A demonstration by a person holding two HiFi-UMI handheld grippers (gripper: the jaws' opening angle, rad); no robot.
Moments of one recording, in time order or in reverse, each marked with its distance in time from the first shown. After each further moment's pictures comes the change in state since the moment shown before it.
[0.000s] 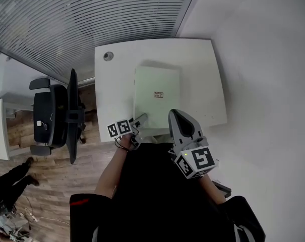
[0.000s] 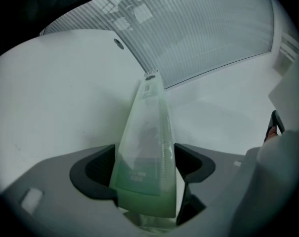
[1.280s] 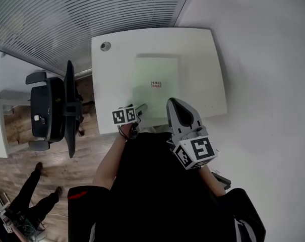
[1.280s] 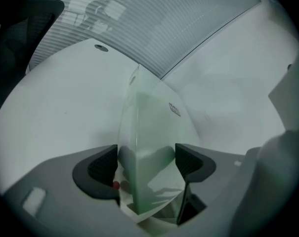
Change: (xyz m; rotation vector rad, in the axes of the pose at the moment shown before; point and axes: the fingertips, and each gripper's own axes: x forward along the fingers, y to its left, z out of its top) left arm 0.009 0.013 0.002 0.274 0.119 0.220; right arm 0.006 0.003 0.001 -0.001 0.011 -0.013
